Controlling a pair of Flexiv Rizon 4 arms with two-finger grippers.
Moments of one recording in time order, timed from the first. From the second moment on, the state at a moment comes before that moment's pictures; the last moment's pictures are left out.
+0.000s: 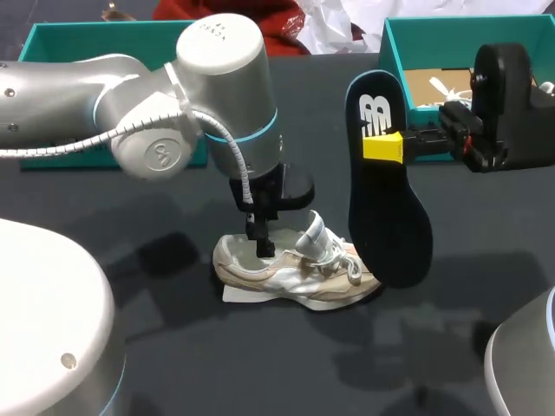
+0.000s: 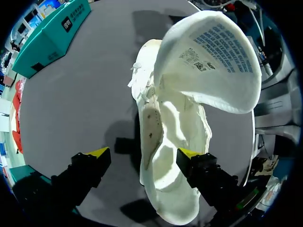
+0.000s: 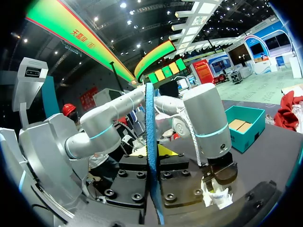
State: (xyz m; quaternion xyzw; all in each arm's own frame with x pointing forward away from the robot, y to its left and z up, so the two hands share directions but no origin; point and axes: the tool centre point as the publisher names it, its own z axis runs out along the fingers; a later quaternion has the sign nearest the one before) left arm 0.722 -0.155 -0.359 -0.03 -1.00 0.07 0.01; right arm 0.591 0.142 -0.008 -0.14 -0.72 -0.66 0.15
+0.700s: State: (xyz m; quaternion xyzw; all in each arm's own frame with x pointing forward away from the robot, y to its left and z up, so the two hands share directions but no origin) left arm 0.714 -0.166 -0.390 -0.02 -1.00 0.06 0.01; right arm 0.591 0.142 -0.008 -0.14 -0.72 -0.66 0.15
